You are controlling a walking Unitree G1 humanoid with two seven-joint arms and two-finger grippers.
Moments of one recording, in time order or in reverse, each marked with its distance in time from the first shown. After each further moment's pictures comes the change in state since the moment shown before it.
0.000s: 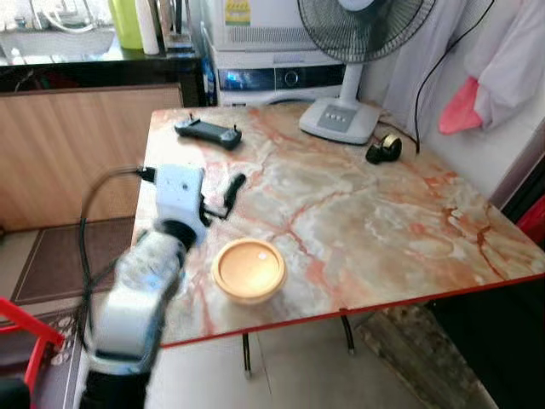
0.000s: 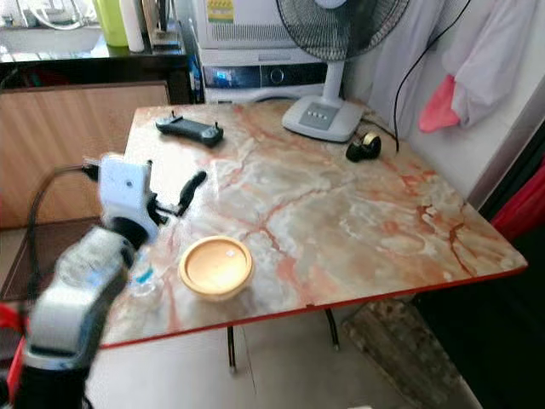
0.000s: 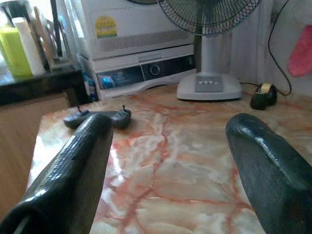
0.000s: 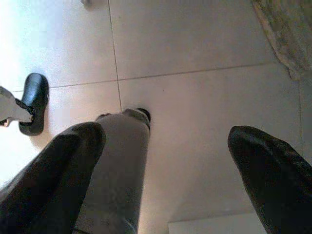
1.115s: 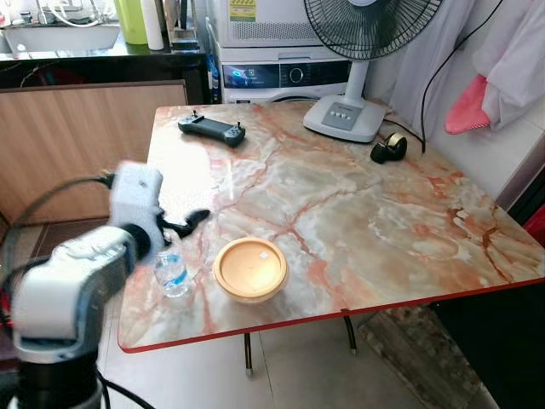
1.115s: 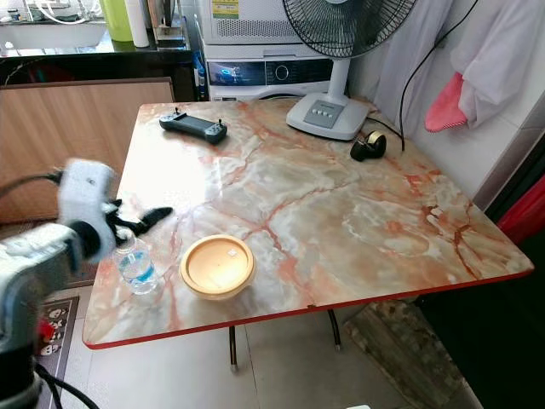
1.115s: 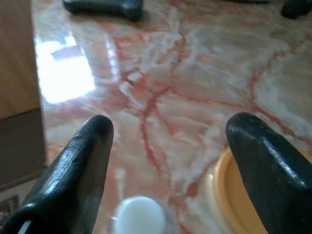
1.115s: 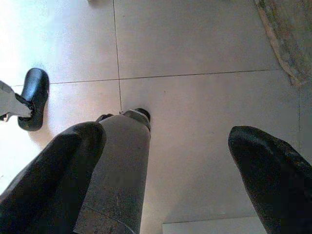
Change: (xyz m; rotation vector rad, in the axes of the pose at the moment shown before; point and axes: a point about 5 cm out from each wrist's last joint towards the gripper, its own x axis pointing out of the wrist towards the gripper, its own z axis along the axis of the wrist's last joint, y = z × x) left arm -0.020 0.041 -0.007 -0.116 0.449 -0.019; right arm 0.001 0.001 0.003 -0.031 -0.001 0.006
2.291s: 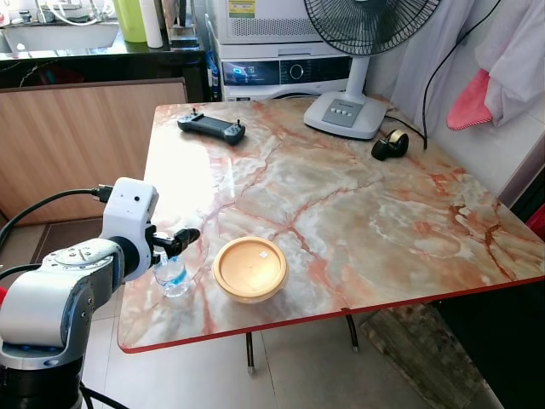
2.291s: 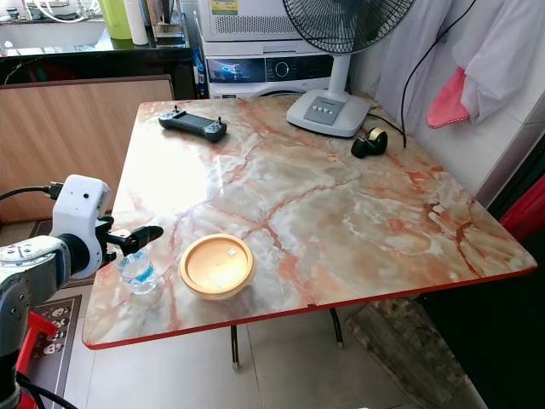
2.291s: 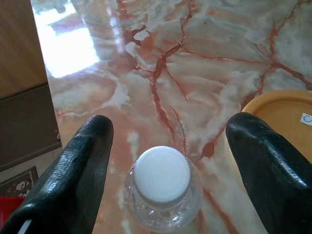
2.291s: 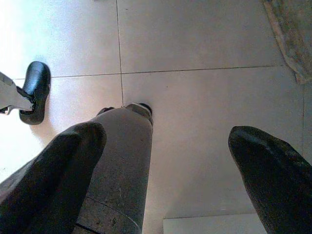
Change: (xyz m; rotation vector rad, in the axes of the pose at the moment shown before) left arm -0.004 0.007 -0.021 0.045 0.139 -0.001; right arm -0.001 -0.001 -0.004 -0.011 0.012 0.001
